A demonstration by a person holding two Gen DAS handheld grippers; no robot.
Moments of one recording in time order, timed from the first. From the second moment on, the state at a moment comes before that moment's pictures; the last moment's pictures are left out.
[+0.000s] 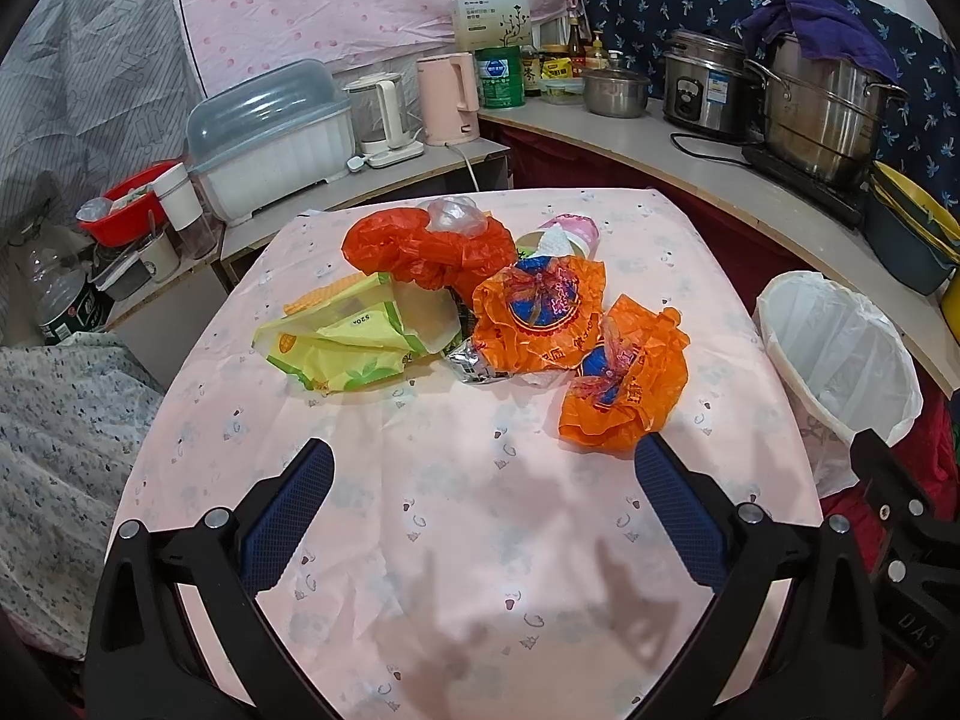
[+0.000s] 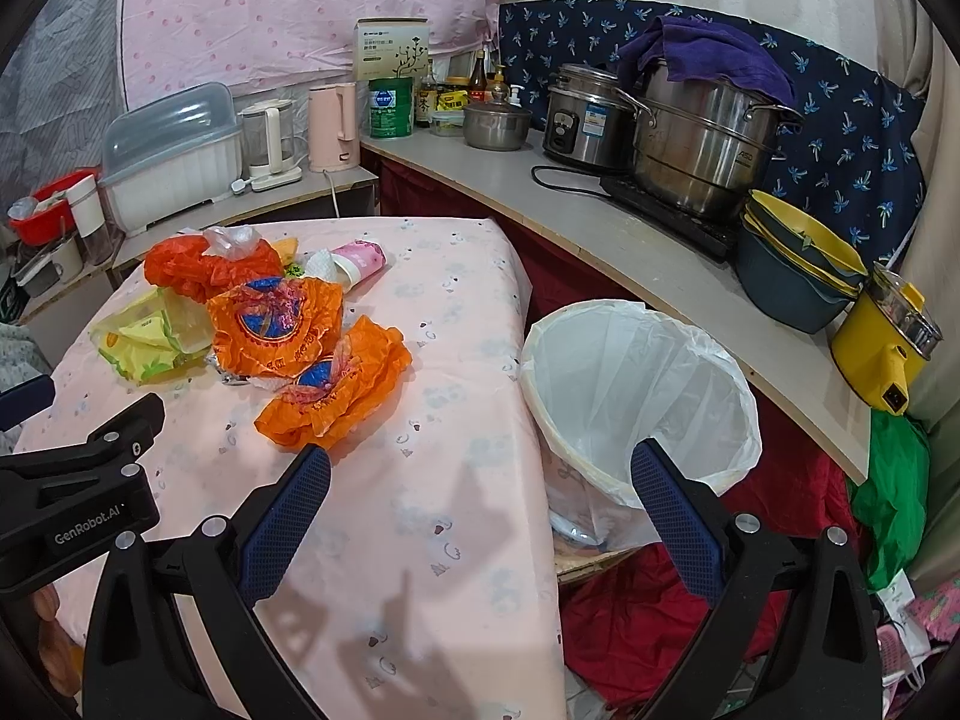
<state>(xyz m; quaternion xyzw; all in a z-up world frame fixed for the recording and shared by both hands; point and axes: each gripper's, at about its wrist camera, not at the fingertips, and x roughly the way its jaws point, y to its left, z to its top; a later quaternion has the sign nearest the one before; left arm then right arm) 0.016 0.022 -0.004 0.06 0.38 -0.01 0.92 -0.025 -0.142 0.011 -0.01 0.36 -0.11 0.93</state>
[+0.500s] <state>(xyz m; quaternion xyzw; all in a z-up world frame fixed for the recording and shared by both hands) 0.049 0.071 -0.016 0.00 0.40 -0.01 0.91 0.000 -0.119 -0.010 0.02 0.37 -0.09 0.92</state>
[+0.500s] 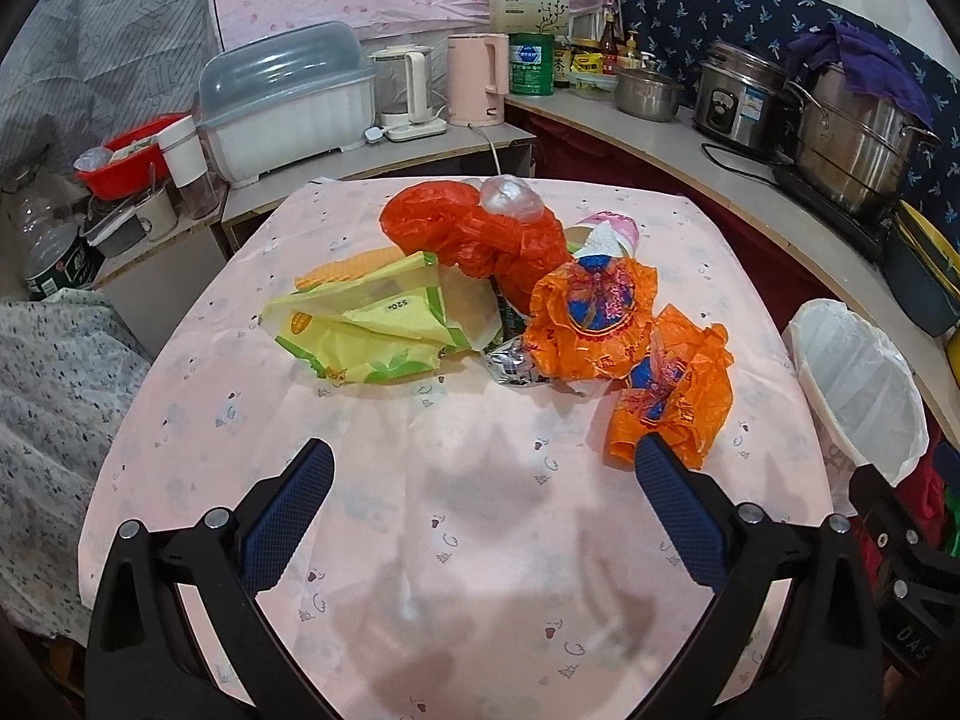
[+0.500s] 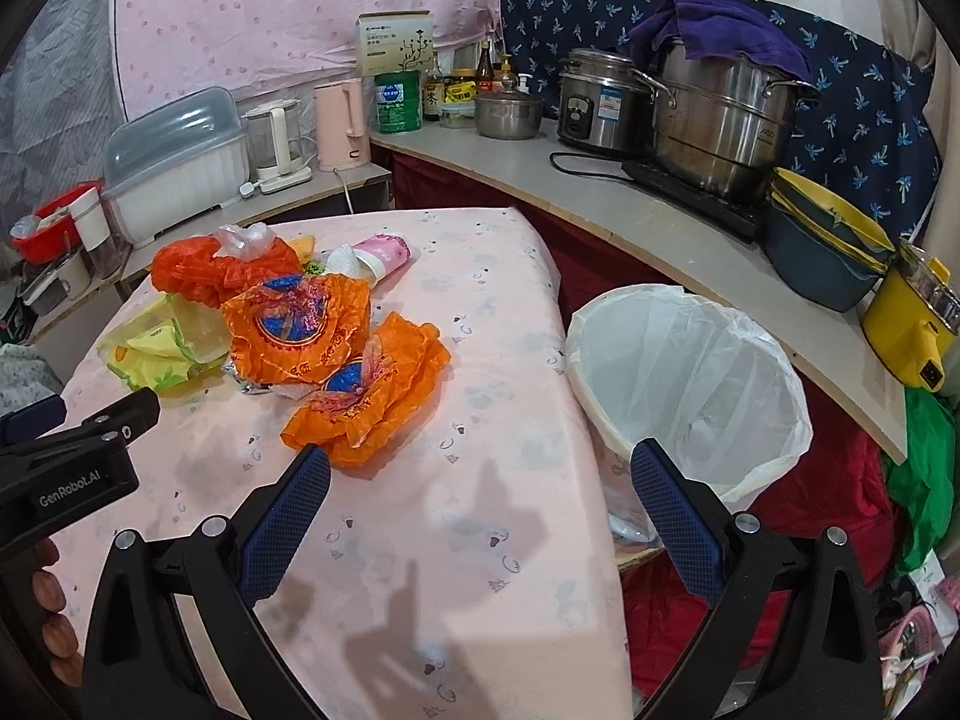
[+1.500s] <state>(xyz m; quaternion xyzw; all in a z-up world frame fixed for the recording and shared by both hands) 0.151 0.060 -0.054 0.01 0.42 -0.07 0.90 0.124 -0.102 -0.113 0.14 0.49 -0.03 0.86</state>
